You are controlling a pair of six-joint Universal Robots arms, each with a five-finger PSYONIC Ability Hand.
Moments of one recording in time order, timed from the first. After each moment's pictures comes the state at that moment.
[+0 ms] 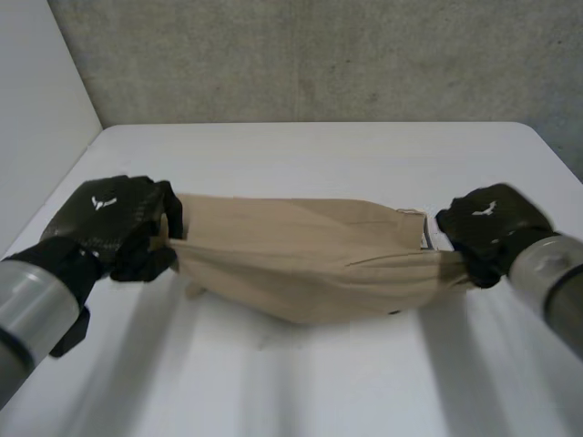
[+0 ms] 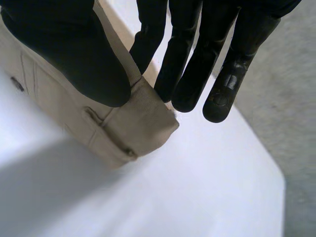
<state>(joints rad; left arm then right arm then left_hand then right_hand) 4.32 -1.36 -1.84 3.00 -1.47 3.27 1.95 -1.51 1.62 0.30 1.57 2.50 1.11 1.19 1.18 1.20 0.95 0.96 1.18 1.19 1.19 0.99</state>
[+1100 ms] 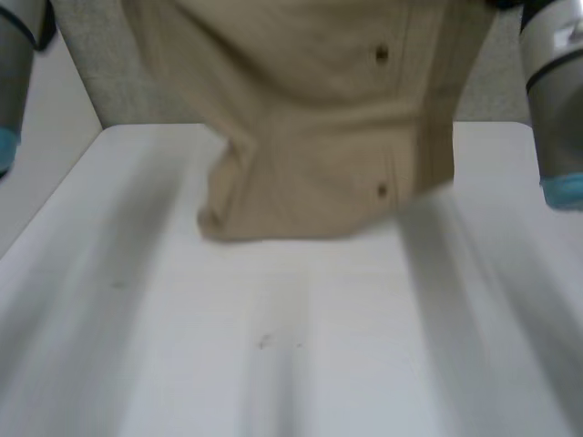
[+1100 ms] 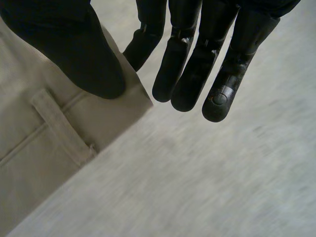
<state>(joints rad) 4.39 -1.82 -0.97 3.33 -1.59 3.26 1.96 -1.32 1.15 -0.37 1.61 2.61 1.11 1.20 1.19 1.20 0.95 0.96 1.18 1.19 1.19 0.99</state>
